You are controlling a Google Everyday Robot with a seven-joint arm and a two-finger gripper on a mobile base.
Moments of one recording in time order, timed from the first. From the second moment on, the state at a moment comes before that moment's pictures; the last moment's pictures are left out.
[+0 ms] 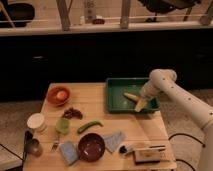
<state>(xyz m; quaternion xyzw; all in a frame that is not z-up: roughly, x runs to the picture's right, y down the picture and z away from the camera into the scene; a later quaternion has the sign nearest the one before) 0.226 0.094 0.872 -0.29 -0.10 0.22 0.93</state>
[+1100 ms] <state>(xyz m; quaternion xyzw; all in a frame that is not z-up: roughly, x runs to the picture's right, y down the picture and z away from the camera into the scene) 0.227 0.096 0.827 -0.28 -0.14 0.19 0.93</state>
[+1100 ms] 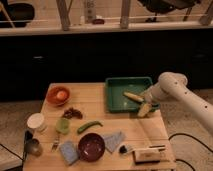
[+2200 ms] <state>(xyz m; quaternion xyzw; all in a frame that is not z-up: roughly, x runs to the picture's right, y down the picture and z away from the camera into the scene) 0.216 0.037 0.865 -0.24 -0.14 0.23 0.93</state>
